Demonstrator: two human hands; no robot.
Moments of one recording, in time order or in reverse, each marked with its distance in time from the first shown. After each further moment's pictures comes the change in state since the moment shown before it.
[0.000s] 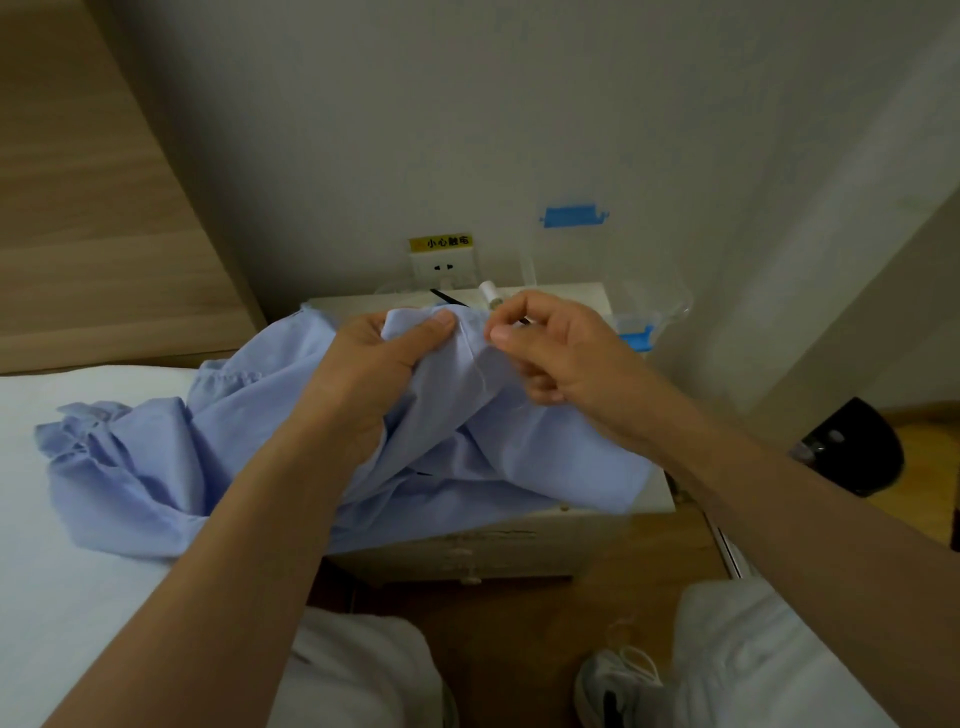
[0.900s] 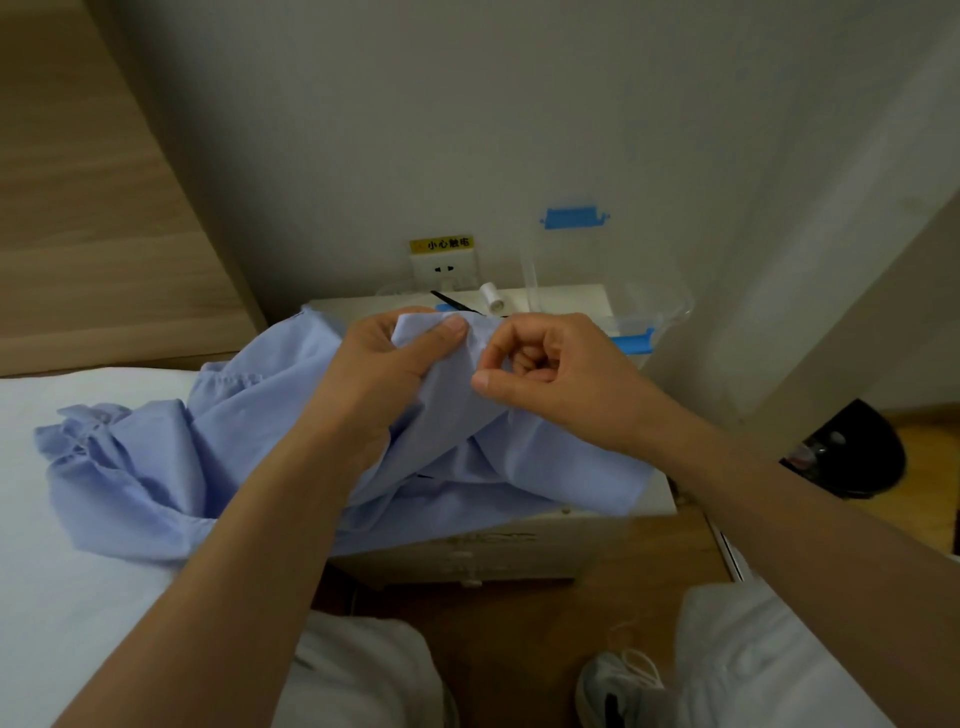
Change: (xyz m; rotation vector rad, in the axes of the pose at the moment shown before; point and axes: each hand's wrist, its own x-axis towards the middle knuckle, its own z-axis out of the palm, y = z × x) left_hand 0.001 -0.008 0.000 -0.042 -0.119 0.073; right_hand -0.003 0.002 0.004 -0.361 0.027 -0.223
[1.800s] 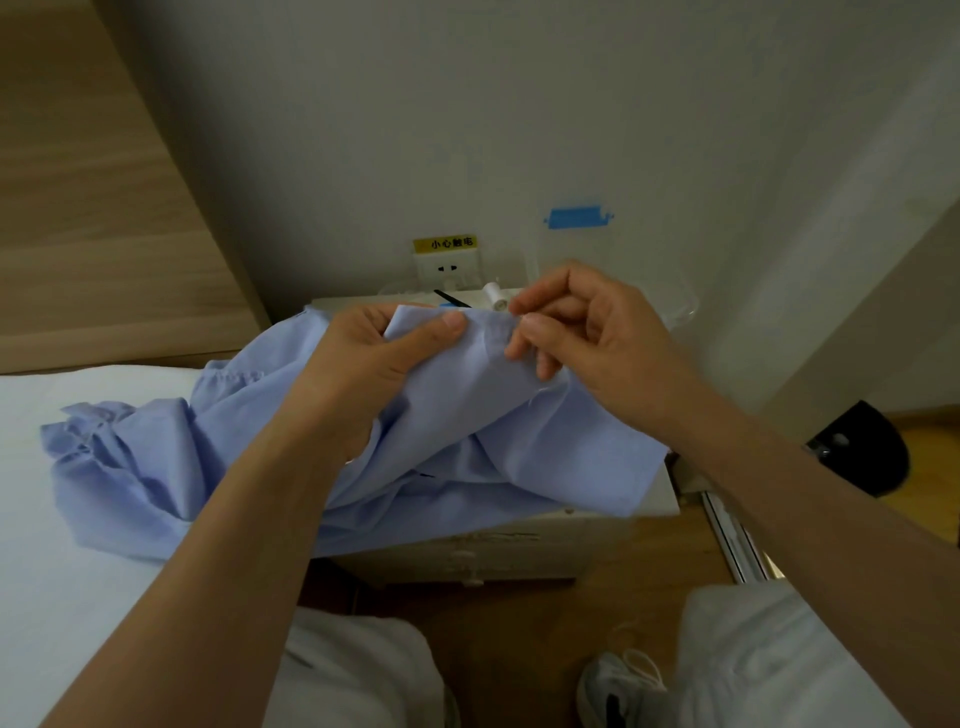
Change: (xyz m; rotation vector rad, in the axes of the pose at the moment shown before) left_hand 0.001 0.009 -0.012 0.124 0.045 -0.029; right_hand 0.001 0.001 -0.016 0.100 0.133 -0.003
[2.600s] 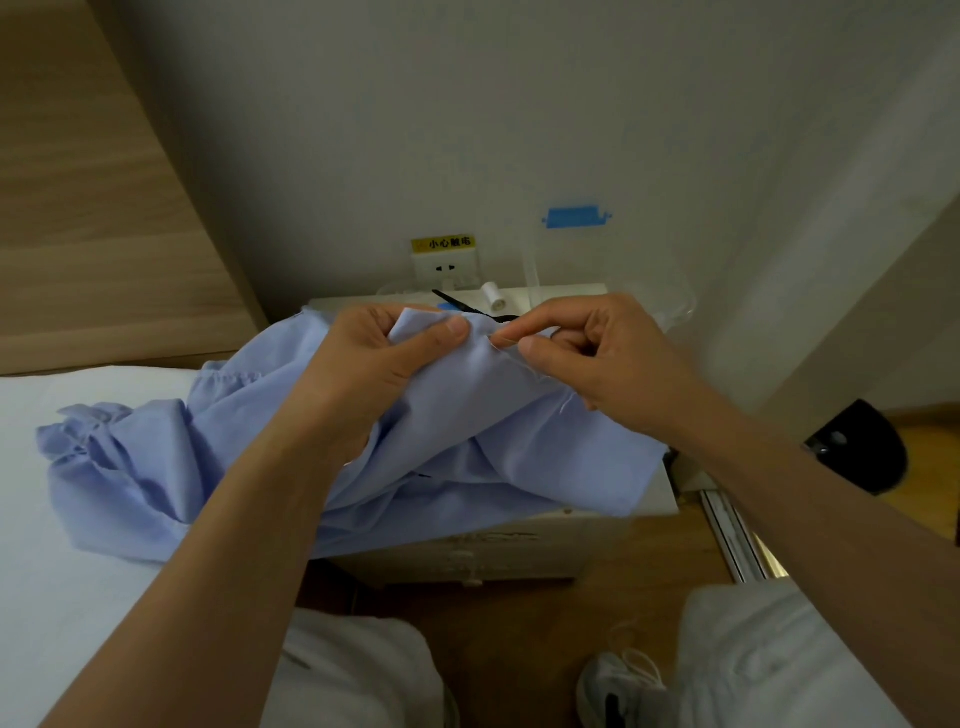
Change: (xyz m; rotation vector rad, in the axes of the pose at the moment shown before) left_hand -0.010 0.010 0.002 -0.043 -0.054 -0.007; right_hand -0.005 -0.002 -0.005 -0.144 -0.067 -0.004
